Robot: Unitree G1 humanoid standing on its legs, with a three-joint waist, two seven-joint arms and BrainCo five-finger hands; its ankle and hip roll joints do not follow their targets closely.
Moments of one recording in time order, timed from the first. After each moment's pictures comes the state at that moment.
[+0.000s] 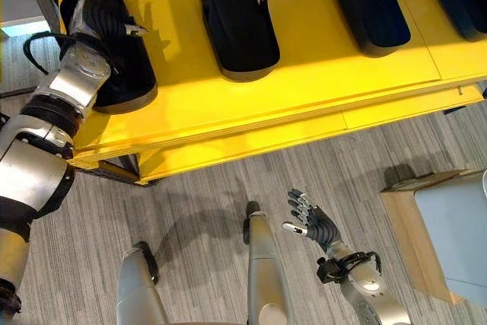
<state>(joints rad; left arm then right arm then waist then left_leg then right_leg) -1.41 0.64 -0.67 1.09 -0.09 -0.01 0.33 0.24 -0.65 0.28 -0.01 0.64 -0.15 0.14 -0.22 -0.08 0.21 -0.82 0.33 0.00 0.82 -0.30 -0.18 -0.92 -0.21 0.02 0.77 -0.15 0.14</state>
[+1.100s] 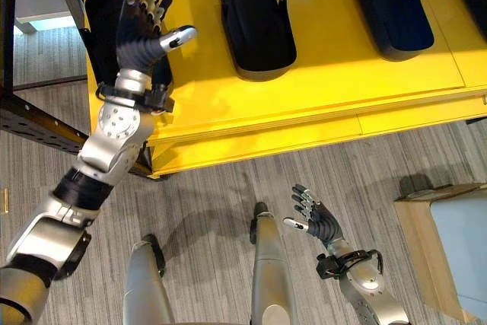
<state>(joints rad) -0.73 0.48 -0.35 0.02 -0.49 -0.28 0.33 0.22 -0.63 0.28 -0.02 0.60 -0.18 0.06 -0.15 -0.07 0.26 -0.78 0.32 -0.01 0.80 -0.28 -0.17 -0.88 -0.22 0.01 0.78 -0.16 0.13</state>
